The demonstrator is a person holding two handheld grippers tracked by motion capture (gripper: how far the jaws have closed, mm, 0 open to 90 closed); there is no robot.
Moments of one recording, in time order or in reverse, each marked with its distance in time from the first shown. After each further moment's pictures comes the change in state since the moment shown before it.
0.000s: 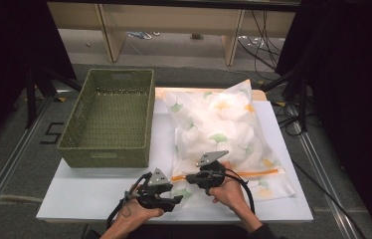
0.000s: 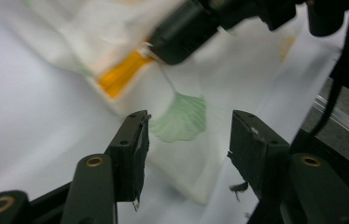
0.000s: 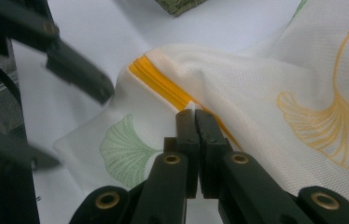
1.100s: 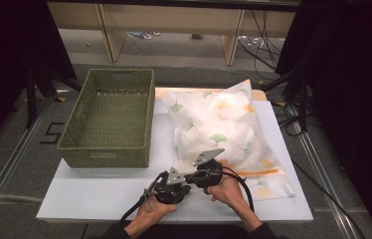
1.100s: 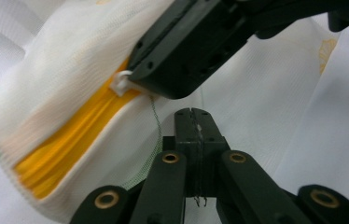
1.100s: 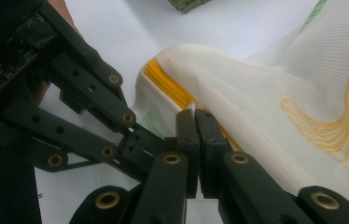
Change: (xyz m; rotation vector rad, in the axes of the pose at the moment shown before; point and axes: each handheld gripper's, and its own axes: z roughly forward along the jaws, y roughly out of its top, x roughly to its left) left arm 0.003 0.003 0.051 -0.037 0.057 0.050; right arm 0.001 0.008 0.004 0.036 0.023 -0.036
